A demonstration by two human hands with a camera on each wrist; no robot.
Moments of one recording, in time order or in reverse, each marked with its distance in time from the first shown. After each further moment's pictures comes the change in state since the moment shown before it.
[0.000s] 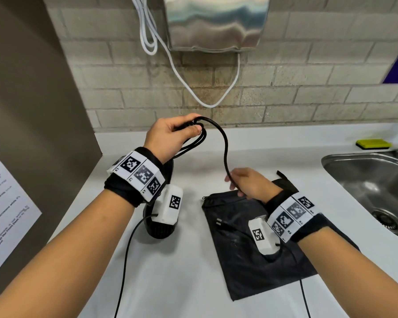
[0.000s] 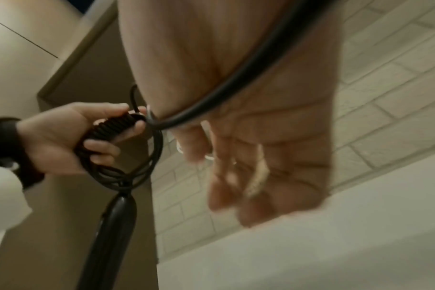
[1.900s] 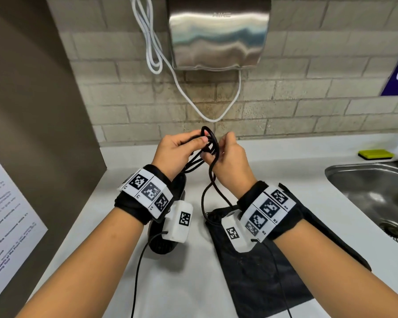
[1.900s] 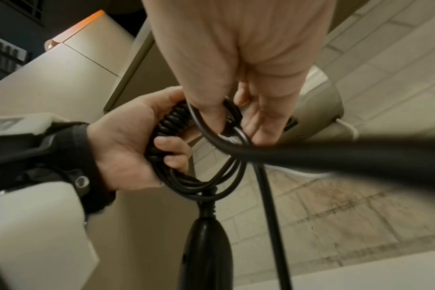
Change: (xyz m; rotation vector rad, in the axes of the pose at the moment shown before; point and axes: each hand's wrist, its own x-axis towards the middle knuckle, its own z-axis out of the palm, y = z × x) left_hand -0.009 0.013 0.007 -0.201 0.016 0.007; right_hand 0.014 -0.085 0.015 0.121 0.536 -0.441
